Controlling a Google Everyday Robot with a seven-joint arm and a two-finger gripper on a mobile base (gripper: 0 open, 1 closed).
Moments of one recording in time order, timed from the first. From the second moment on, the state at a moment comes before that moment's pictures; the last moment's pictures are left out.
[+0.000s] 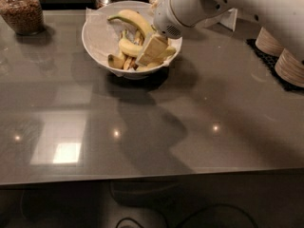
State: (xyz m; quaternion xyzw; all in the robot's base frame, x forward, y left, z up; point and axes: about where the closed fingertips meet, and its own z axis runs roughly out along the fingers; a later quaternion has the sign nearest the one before) arm 0.648 0.011 0.957 -0.63 0.66 0.03 0.41
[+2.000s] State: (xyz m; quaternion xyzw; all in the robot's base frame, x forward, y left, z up) arm 0.718 0.004 0.879 -0.61 0.69 0.00 0.39
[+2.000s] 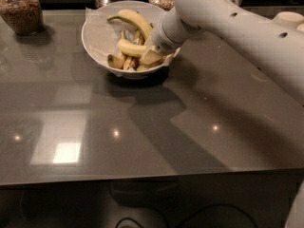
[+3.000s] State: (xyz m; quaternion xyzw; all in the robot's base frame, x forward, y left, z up) arm 0.685 0.008 0.920 -0.63 0.67 -0.01 0.39
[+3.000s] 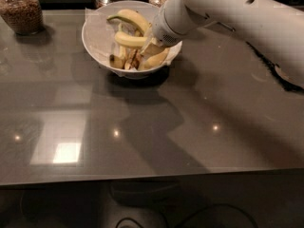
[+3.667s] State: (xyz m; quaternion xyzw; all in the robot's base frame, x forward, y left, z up) arm 0.621 -0.021 0.949 -0.66 0.63 0.03 0.41
